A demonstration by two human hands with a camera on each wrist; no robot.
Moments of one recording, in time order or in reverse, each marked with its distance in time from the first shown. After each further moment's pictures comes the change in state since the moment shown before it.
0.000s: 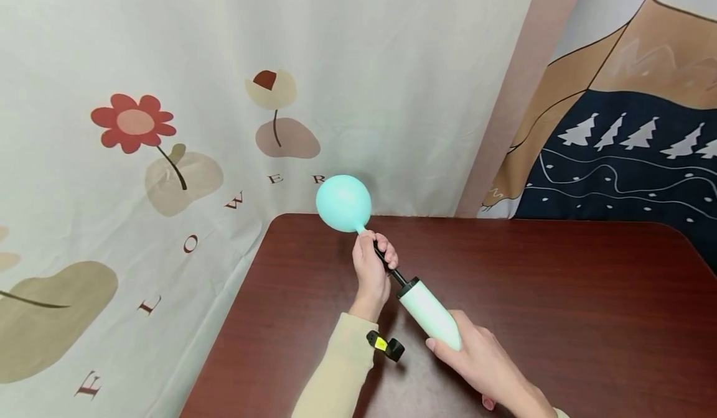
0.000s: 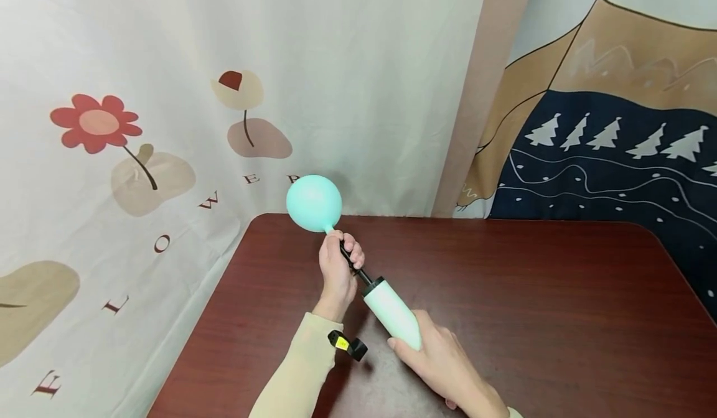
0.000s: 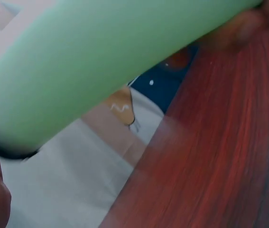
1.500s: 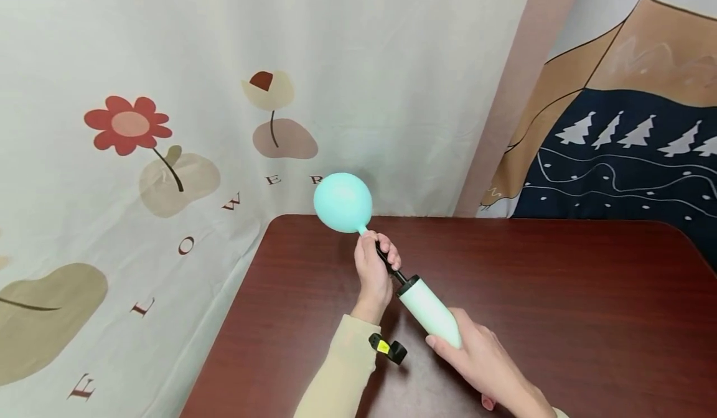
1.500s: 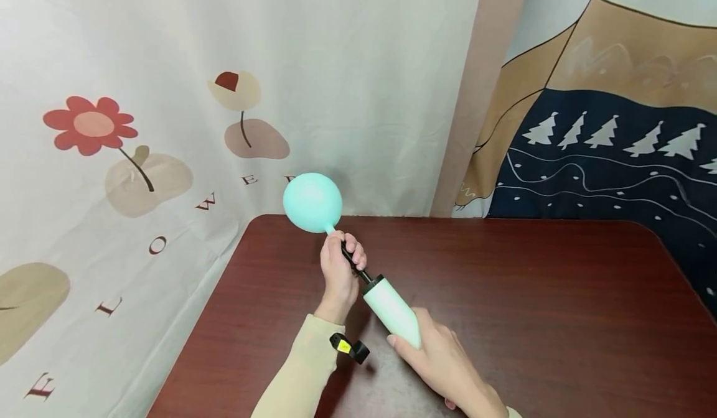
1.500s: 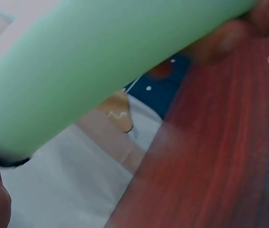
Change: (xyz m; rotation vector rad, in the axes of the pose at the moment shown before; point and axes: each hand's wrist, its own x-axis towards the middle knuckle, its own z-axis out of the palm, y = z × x) left_hand -0.003 -0.002 0.007 -0.001 -0.033 0.029; right_hand 0.000 0.003 -0.002 -0.025 0.049 -0.063
